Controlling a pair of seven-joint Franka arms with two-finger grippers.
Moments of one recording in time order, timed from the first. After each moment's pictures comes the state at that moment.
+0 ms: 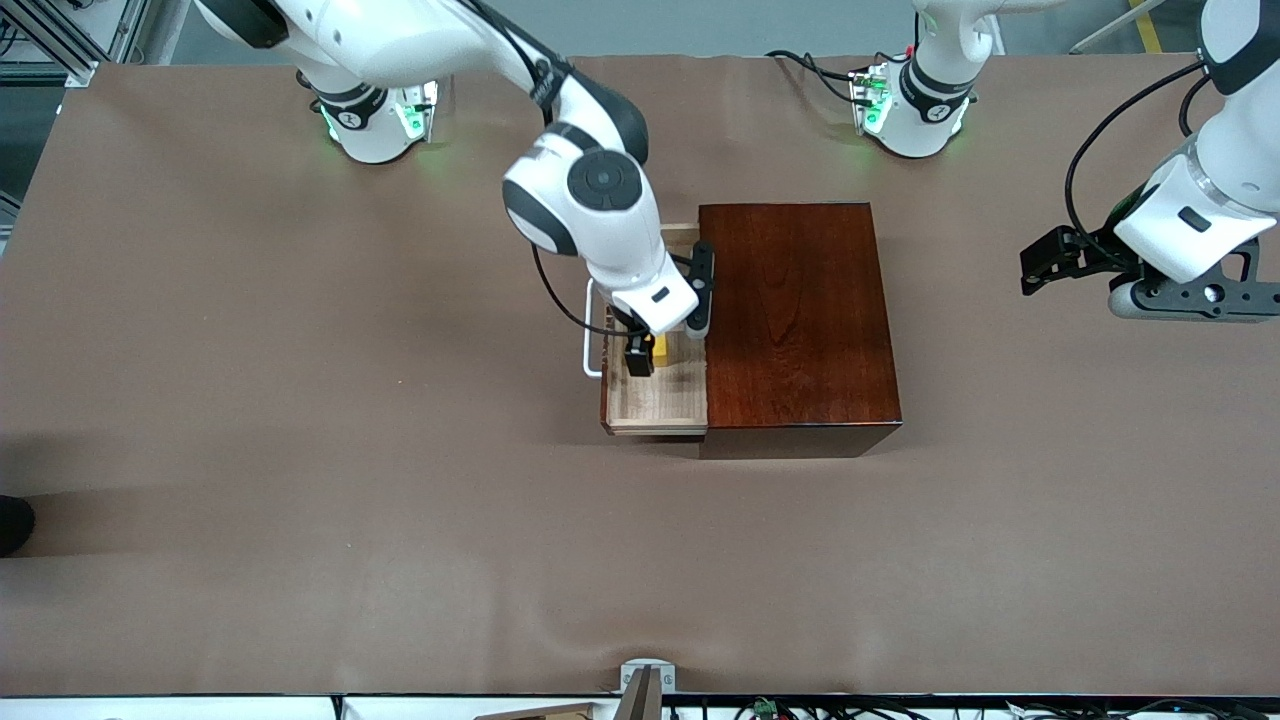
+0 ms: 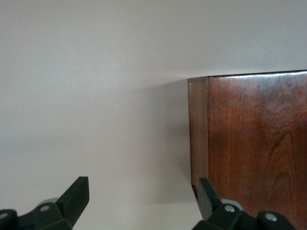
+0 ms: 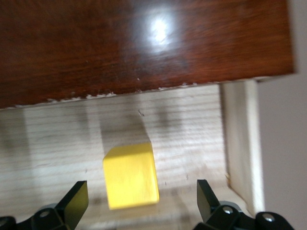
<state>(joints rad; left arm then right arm) 0.05 0.04 -0.19 -1.60 0.00 1.62 -0.08 0.50 0.59 0.38 -1.41 -0.24 2.10 -0.52</state>
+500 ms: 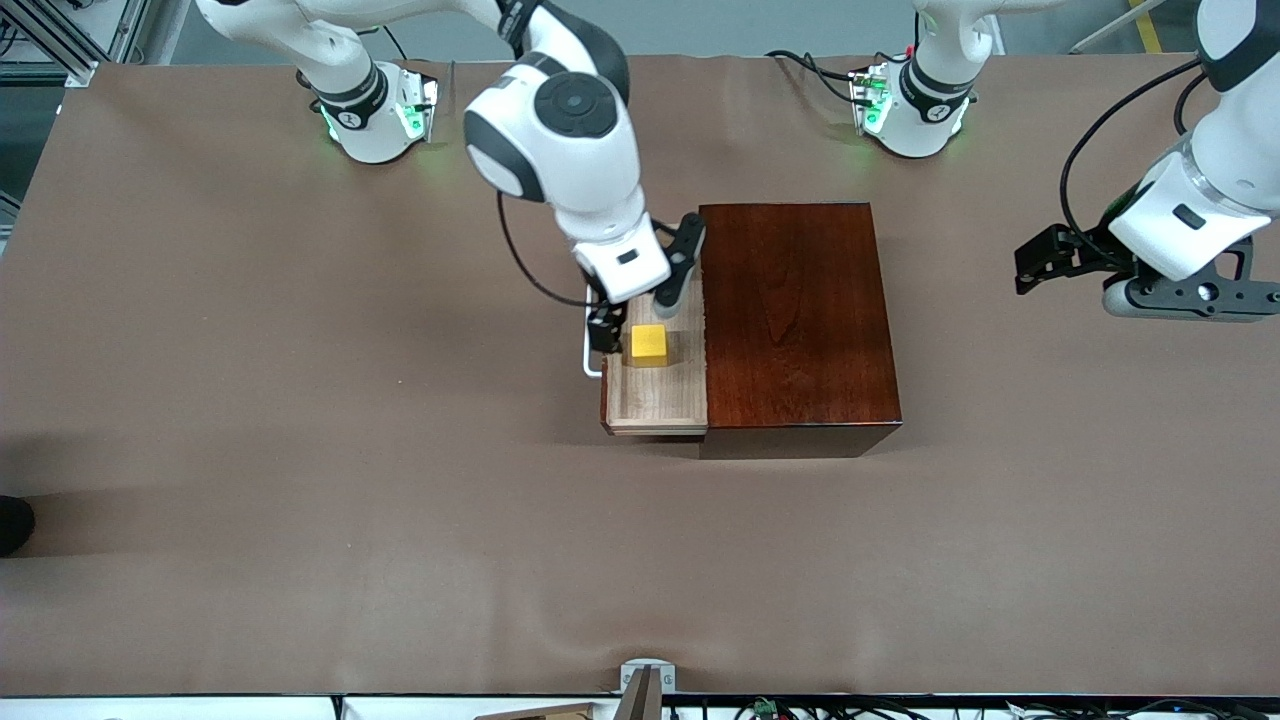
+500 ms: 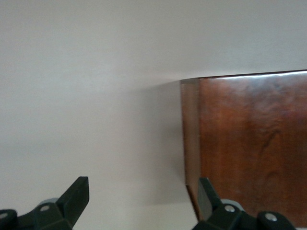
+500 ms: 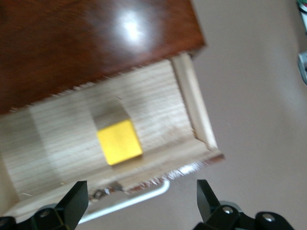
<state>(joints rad) 0.04 0.04 -0.19 -1.59 -0.04 1.63 -0.08 0.45 0.49 0.37 -1.41 -0.23 2.02 -0.36</state>
